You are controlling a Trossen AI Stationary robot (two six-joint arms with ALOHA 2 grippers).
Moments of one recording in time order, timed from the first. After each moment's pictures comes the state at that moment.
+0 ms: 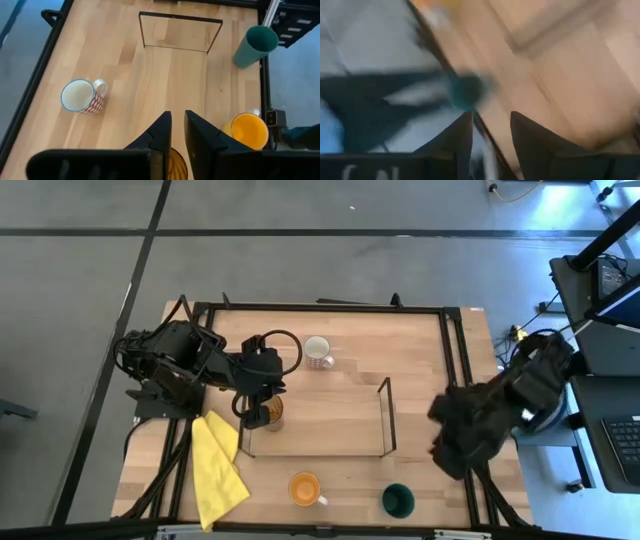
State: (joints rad) left arm -0.34 1.70 2.35 -1.57 -0.32 -0.41; right arm 0.74 1.44 1.83 -1.54 0.05 1.37
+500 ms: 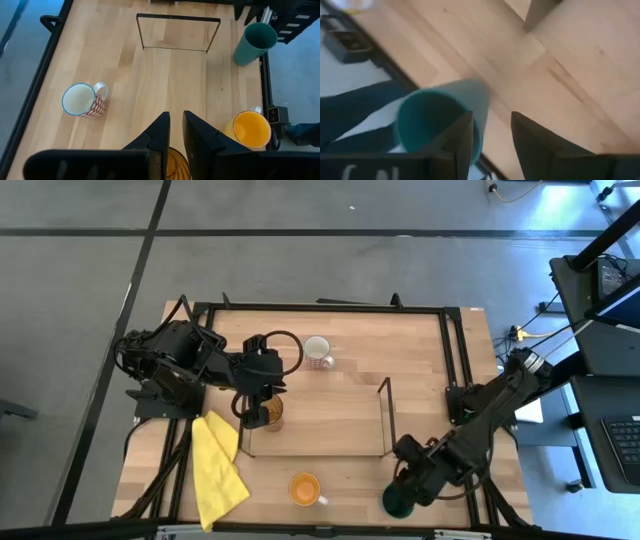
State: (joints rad) left arm -0.34 1.70 2.35 -1.57 -0.32 -0.37; right arm 0.79 1.61 1.35 -1.05 0.08 1.59
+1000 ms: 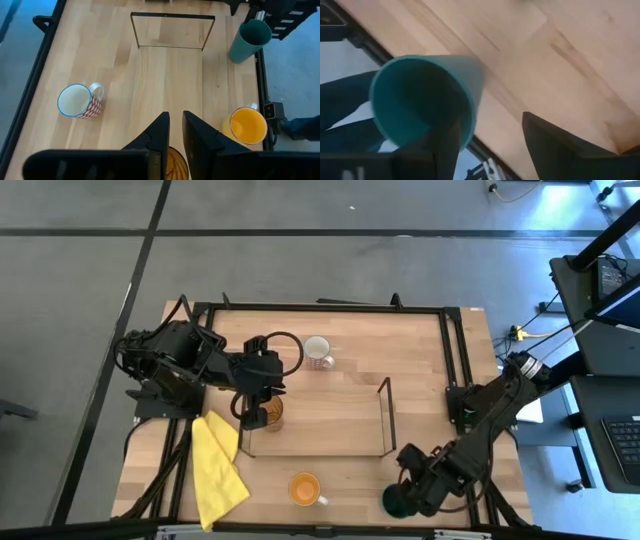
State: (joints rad) left arm -0.34 1.70 2.35 -1.57 -0.30 -0.36; right arm 0.85 1.63 1.34 -1.04 0.02 1.66
